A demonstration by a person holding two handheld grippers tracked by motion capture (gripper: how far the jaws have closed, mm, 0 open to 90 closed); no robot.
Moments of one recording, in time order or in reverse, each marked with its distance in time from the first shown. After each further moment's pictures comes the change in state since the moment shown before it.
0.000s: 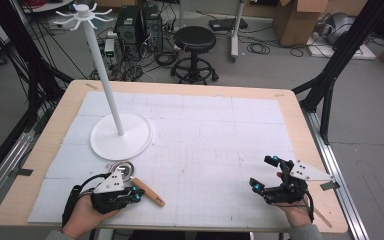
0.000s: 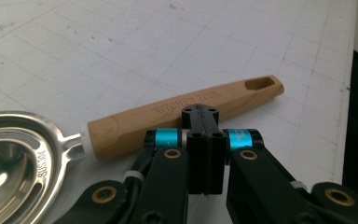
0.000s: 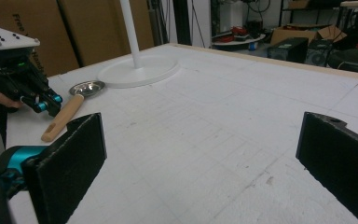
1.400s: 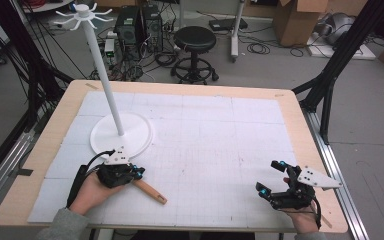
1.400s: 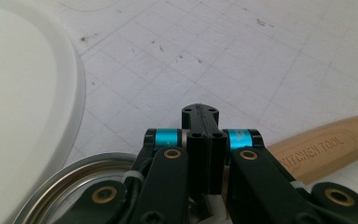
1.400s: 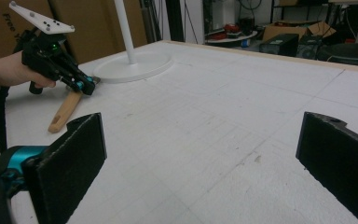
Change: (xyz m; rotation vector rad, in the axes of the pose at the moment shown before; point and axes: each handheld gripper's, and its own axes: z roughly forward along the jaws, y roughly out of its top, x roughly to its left) left arm 0.050 0.027 0.017 0.063 0.094 -0.060; right arm 0.001 -0.007 -0.019 0.008 -0.031 0.013
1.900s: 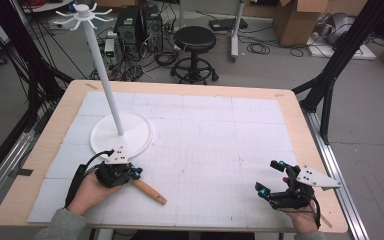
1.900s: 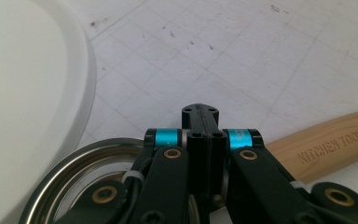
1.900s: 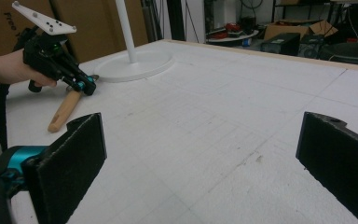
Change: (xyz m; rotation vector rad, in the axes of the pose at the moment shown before) left arm 0.003 -0.002 -0.002 0.040 0.031 -0.013; right arm 0.000 0.000 0.002 0.003 0.005 -0.003
